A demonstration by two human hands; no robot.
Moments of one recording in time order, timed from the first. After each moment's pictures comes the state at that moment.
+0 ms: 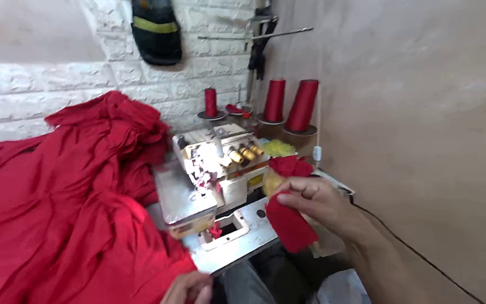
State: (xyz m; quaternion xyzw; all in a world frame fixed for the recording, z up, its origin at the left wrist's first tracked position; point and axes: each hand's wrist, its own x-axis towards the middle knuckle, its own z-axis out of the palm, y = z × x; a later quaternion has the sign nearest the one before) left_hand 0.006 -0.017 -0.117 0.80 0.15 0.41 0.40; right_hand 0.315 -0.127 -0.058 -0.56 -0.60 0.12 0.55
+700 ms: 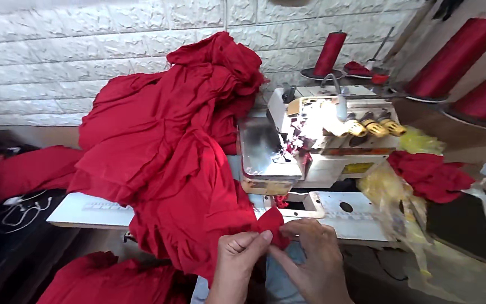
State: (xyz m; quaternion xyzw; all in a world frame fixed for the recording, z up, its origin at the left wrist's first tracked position) left_hand 0.020 -0.026 -0.148 0.53 0.22 0.49 0.66; right_hand 0.168 -0.076 -0.157 -0.57 -0.63 -0.15 0.51
